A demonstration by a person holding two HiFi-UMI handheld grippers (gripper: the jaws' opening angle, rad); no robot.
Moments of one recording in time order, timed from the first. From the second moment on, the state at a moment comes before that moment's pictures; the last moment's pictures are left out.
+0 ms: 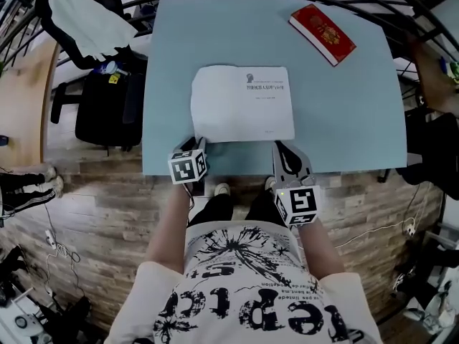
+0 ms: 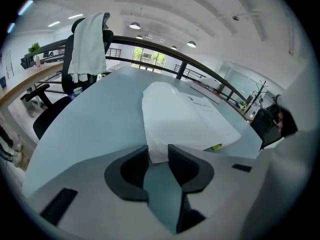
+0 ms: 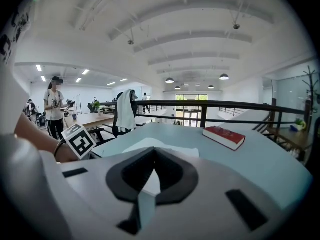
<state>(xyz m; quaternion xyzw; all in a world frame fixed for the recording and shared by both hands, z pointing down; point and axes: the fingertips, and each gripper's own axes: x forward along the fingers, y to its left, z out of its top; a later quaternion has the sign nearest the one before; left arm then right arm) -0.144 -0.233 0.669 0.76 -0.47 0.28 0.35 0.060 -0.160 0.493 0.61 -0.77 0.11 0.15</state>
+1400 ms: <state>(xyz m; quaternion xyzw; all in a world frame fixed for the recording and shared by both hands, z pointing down) -0.025 -0.220 0.376 0.91 -0.41 0.04 0.07 0.116 -0.186 0.373 0.56 -0.83 -0.02 0.07</state>
